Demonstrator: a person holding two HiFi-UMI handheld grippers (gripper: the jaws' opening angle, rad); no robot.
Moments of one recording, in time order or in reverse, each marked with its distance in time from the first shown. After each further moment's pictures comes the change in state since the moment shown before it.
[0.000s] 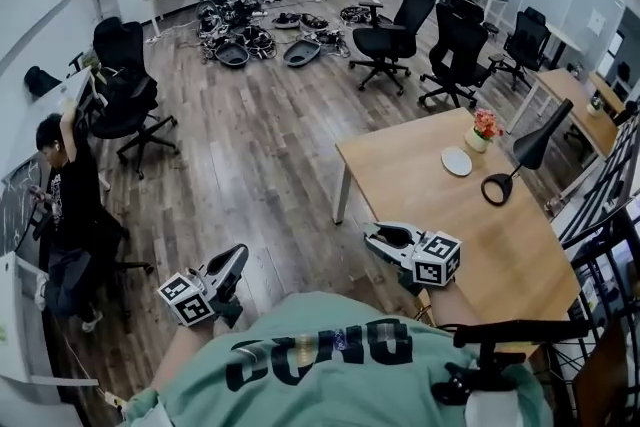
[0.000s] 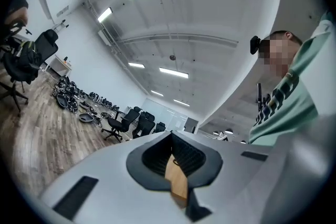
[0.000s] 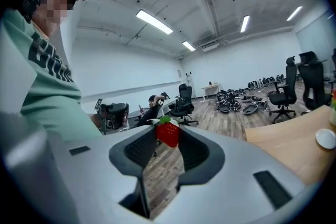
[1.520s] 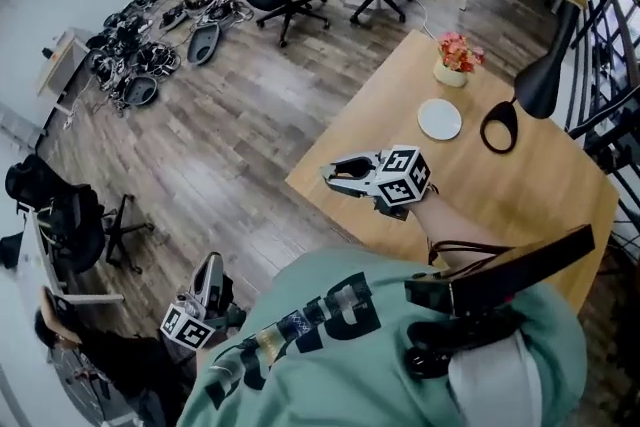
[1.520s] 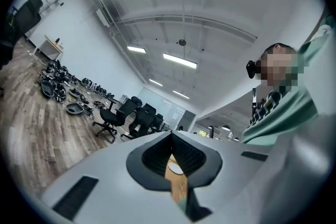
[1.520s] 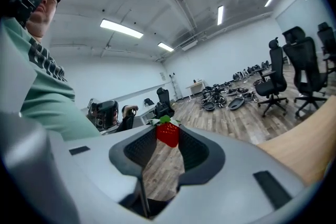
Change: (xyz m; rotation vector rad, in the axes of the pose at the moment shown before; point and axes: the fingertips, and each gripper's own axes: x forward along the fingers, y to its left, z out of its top) left arm 0.340 0.221 0.053 -0.040 0.125 -0.058; right arm 0.102 -0.403 0.049 0.181 -0.026 -0.068
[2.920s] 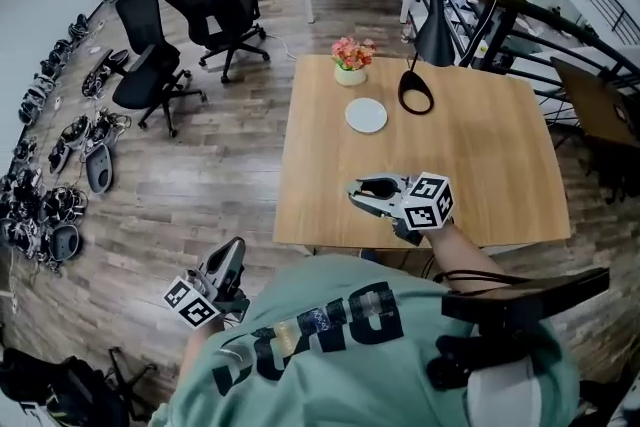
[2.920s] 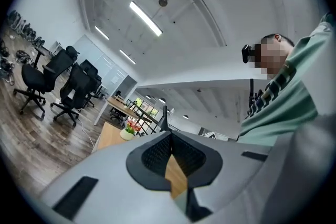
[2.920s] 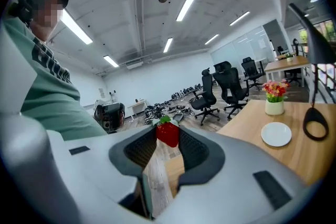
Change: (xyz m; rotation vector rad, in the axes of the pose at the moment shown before) left arm 0.163 0.066 0.027 -0.054 0.417 -0.798; right arm -0.051 0.035 0.007 0.152 -0.243 -0.741
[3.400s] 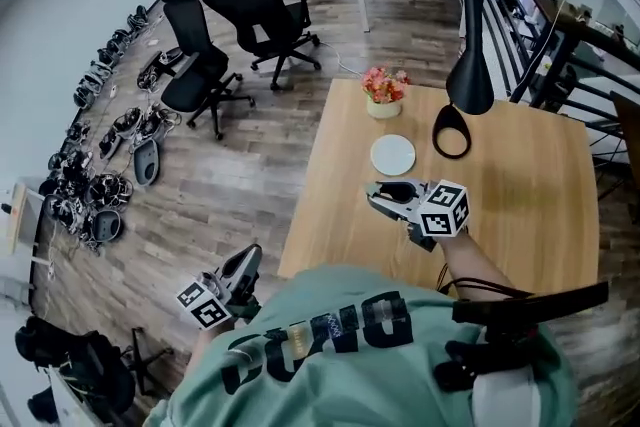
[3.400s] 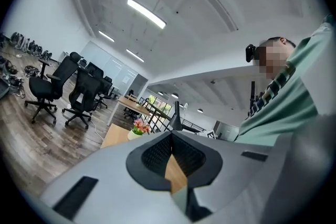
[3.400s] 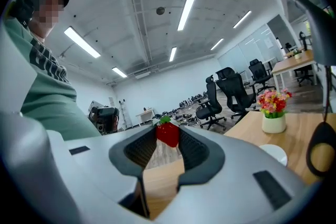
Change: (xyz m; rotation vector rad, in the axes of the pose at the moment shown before) left arm 0.134 0.016 0.007 0.040 0.066 0.174; right arm -0.011 -0.159 0.046 0.007 -0.096 0.132
